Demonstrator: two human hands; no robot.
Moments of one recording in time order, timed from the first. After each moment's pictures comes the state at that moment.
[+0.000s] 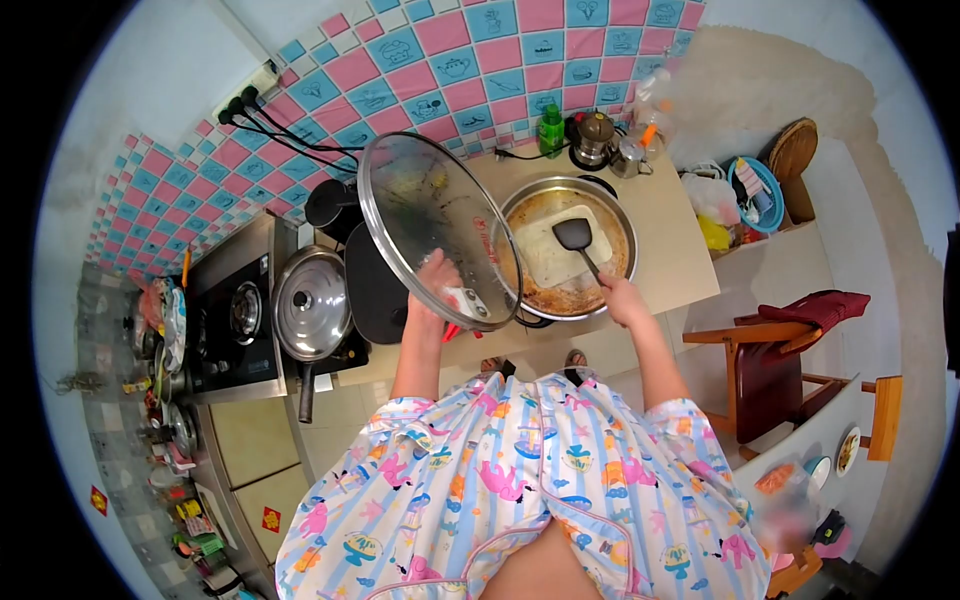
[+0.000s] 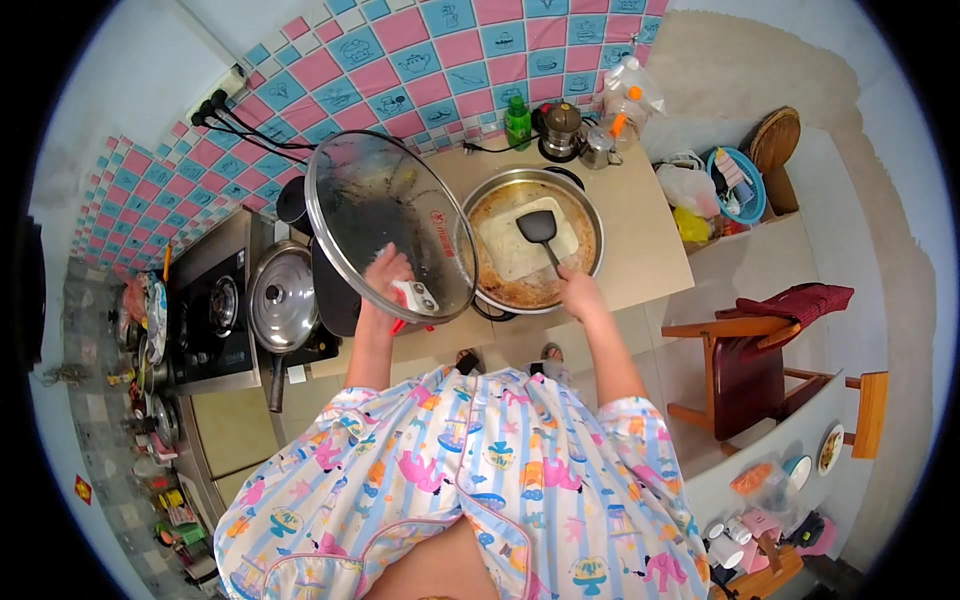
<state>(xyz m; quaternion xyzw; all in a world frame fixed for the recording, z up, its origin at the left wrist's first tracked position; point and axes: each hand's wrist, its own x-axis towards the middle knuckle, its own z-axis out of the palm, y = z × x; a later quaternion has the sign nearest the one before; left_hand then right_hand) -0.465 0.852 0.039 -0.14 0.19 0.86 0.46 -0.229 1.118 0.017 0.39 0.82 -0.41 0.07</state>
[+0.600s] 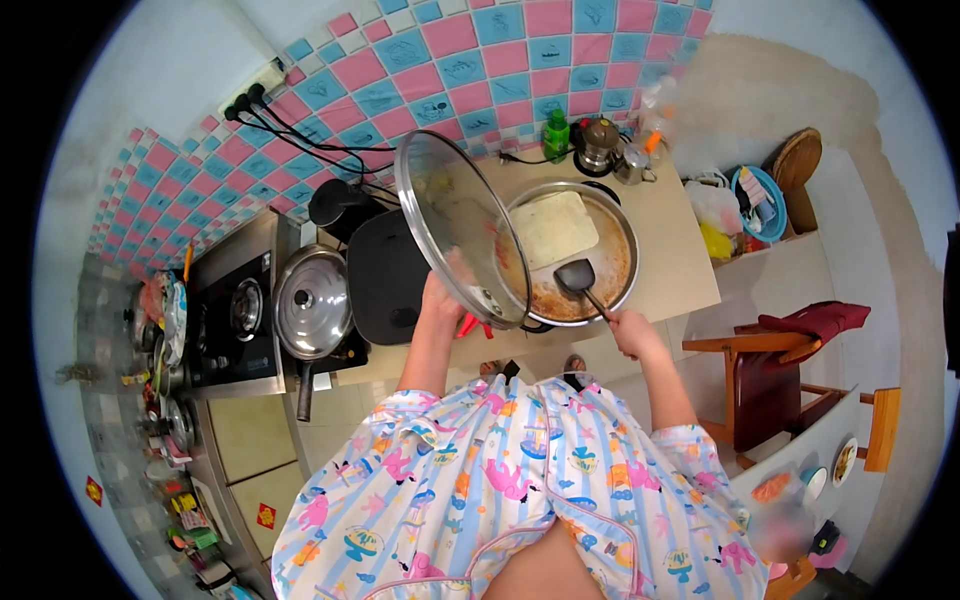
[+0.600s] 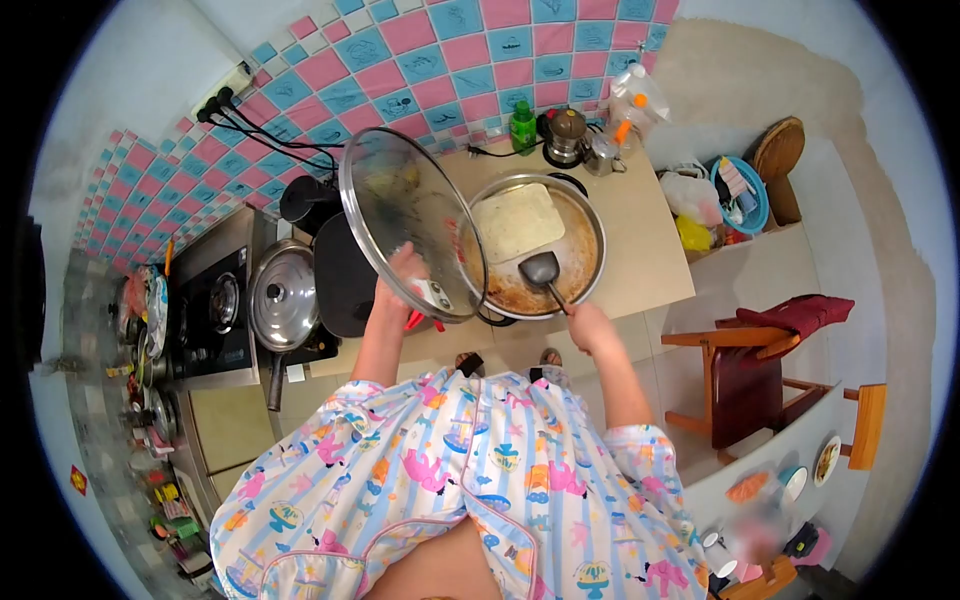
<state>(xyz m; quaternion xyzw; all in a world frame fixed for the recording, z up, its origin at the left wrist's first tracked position) -0.438 0.890 0.090 -0.17 0.29 0.85 0.40 -0.195 1.100 0.056 0.40 0.80 -0.41 0.17</state>
